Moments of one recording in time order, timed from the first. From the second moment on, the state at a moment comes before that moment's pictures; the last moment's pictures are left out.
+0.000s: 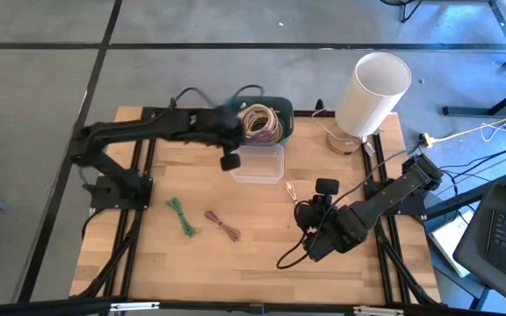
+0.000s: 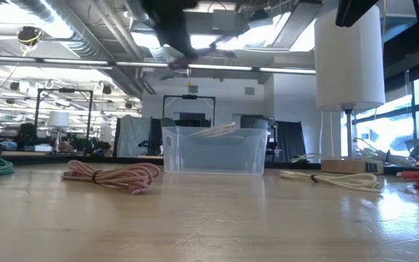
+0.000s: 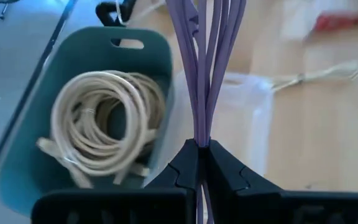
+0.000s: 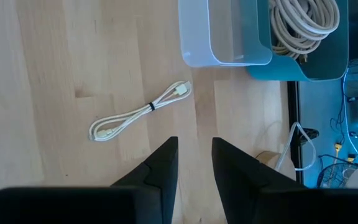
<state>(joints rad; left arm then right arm) 0.24 1.50 1.42 -0.74 -0.12 0.11 0.62 1.75 1.66 -1.57 0.61 0.67</state>
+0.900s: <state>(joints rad) 0.29 1.95 1.64 -0.87 -0.15 0.40 0.63 1.75 1.66 -1.57 0.57 0.70</state>
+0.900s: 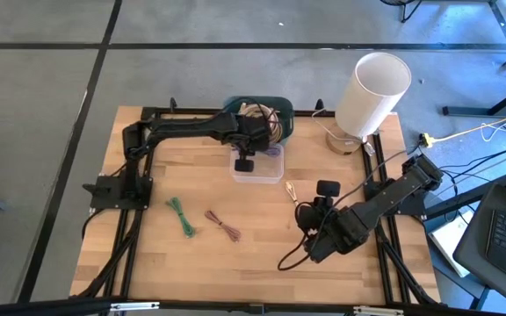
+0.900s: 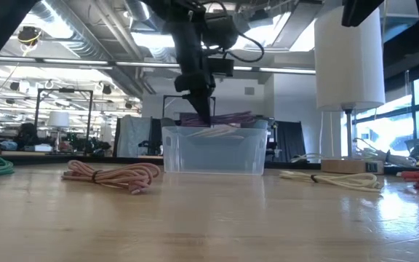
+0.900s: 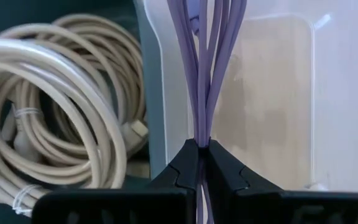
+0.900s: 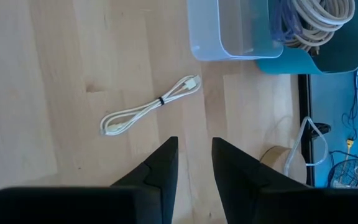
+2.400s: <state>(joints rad) 0.31 2.16 1.65 -0.77 -0.17 0.32 0.63 1.75 1.66 -1.57 0.55 0.70</state>
